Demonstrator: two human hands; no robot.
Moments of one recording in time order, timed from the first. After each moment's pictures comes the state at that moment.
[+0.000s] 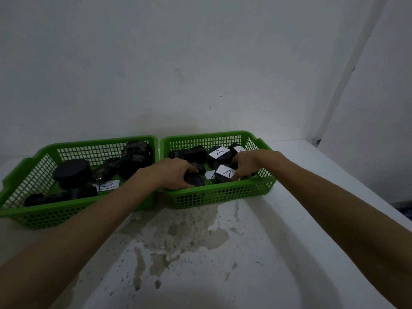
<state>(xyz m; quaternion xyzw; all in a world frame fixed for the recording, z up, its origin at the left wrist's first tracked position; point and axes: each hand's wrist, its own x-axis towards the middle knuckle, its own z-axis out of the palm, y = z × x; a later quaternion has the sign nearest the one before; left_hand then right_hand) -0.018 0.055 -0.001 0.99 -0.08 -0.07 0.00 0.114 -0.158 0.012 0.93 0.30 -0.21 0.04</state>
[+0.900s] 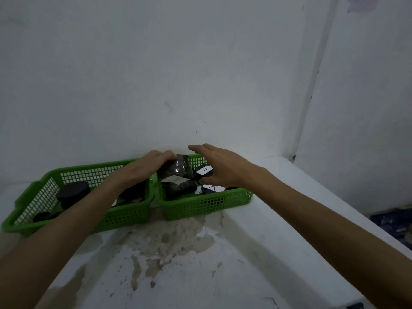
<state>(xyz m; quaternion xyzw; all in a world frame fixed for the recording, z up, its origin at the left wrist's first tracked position) -0.093 0.037 0.085 0.91 0.02 0.06 0.40 -0.007 -0.175 0.082 0.86 0.49 0.12 -0.08</state>
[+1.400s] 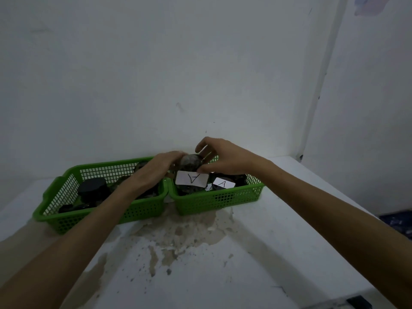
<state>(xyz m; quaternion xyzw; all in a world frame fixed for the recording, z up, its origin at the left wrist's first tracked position) -0.121 0.046 0.070 0.87 0.00 0.09 0.49 -0.038 -0.160 0.110 0.84 0.46 -0.04 -0.30</state>
